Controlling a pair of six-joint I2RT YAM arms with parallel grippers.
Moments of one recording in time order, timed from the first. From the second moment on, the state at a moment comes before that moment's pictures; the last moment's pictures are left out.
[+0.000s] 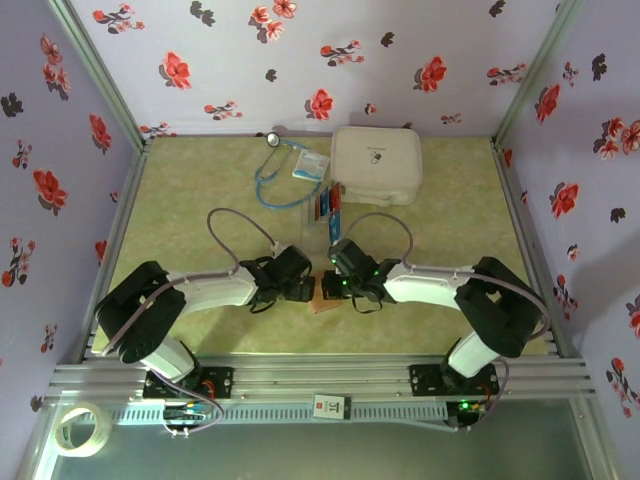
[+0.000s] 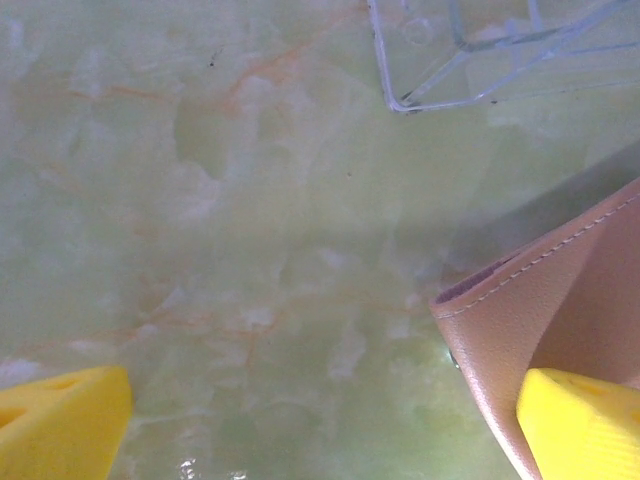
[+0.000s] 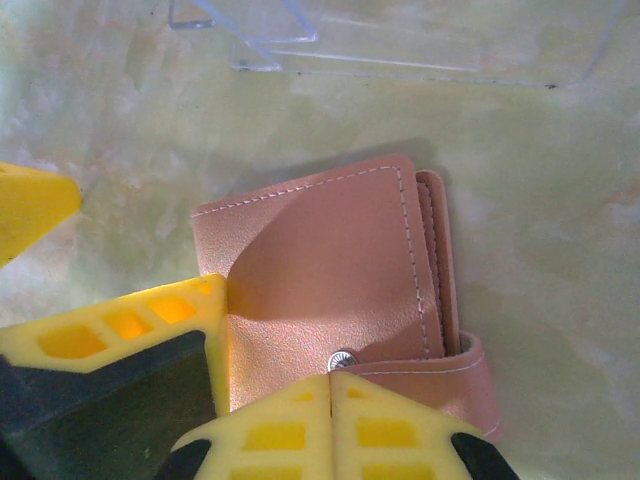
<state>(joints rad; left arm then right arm) -0.91 1.57 0.75 -0.32 -0.27 -0.66 0.90 1.57 0.75 -0.14 -0.12 0.77</state>
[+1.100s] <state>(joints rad) -0.91 1.57 0.75 -0.31 -0.27 -0.66 0.91 1.63 0.84 -0.21 -0.05 0.74</state>
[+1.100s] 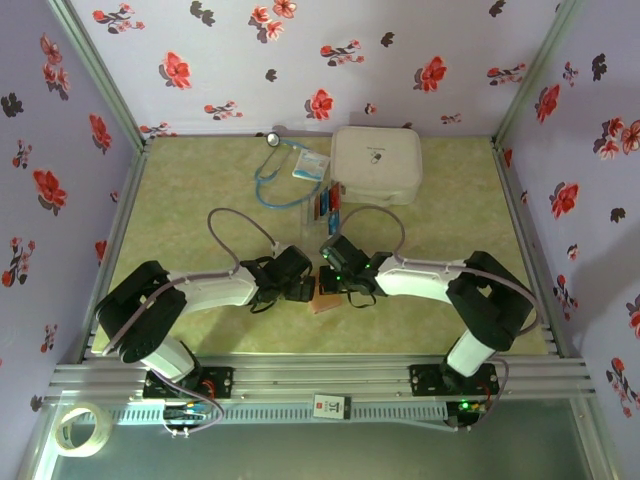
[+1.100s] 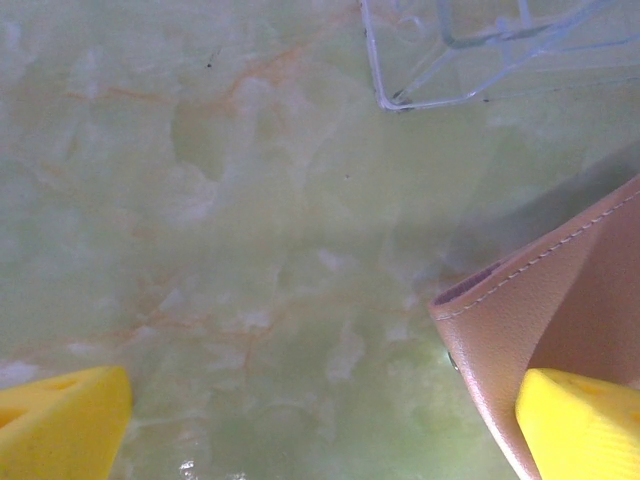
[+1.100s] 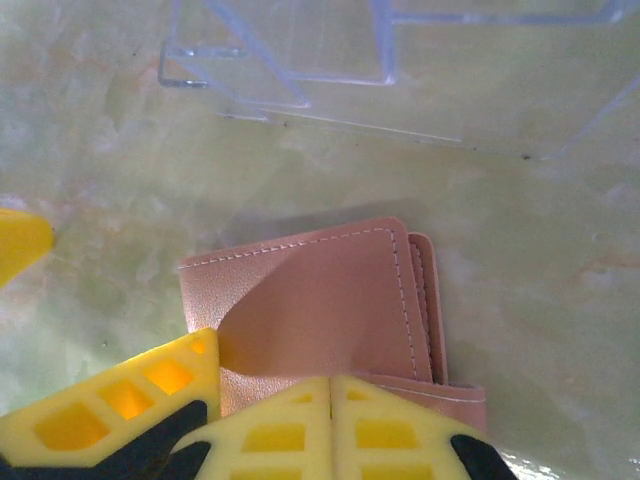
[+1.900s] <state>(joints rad) -0.91 1.57 0.75 -0.31 -0.27 -0.66 0.96 1.62 0.81 -0.18 0.02 0.73</state>
